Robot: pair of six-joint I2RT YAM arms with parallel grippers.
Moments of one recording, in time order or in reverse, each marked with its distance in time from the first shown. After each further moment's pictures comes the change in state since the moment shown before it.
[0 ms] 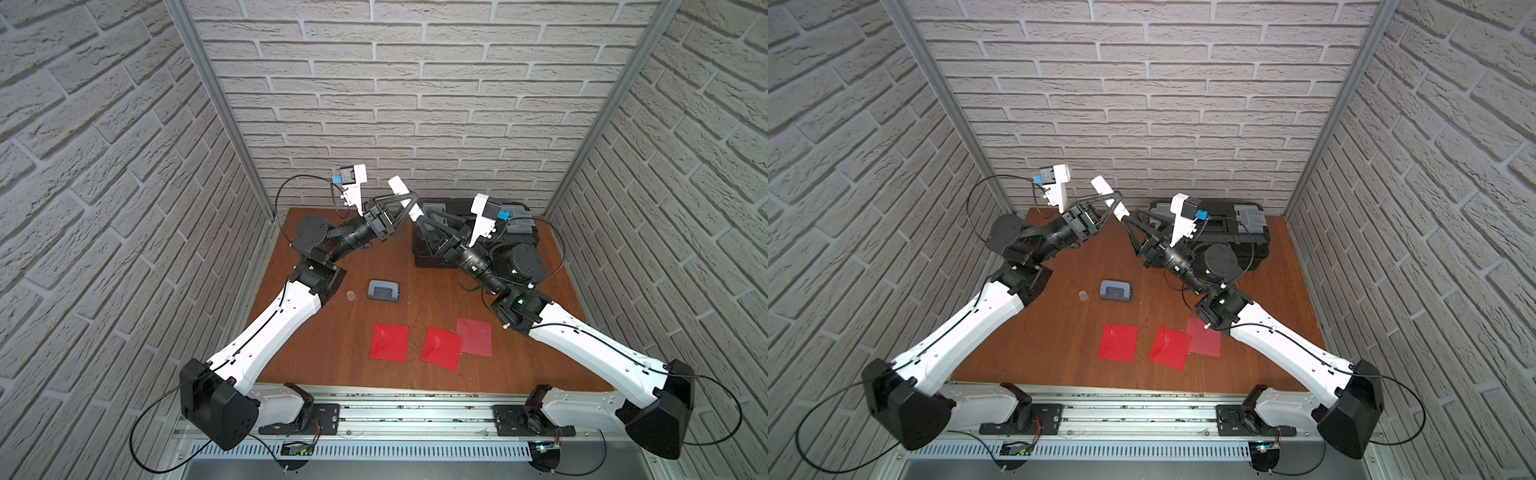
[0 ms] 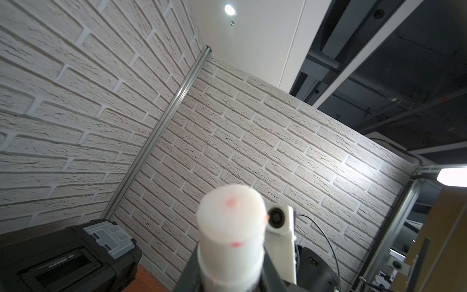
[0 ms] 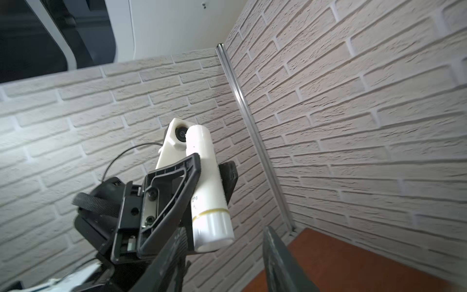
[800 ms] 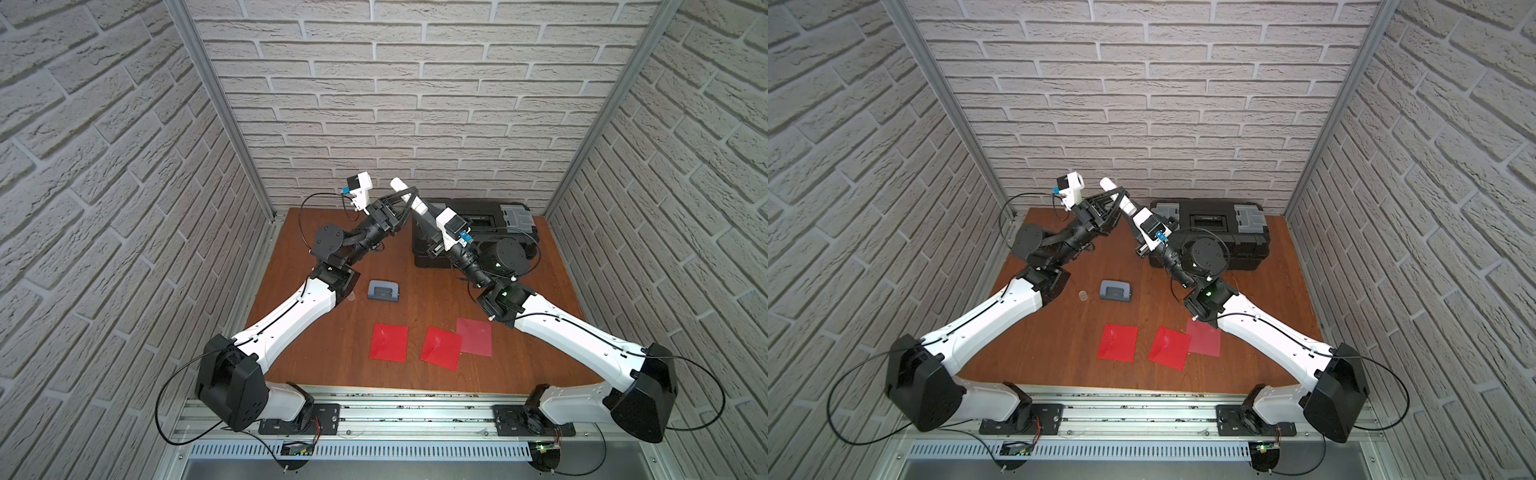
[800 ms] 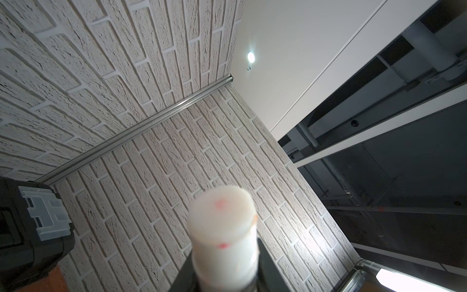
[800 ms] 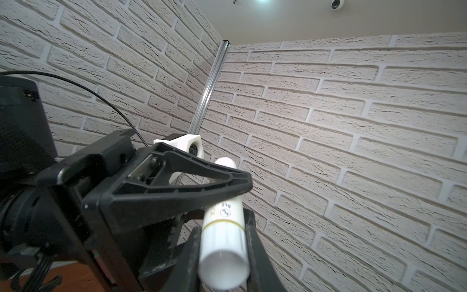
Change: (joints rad) left arm -0.047 0.103 -0.093 0.228 -0.198 -0.487; right arm -0.001 0.100 0.037 0.052 0.115 -0.984
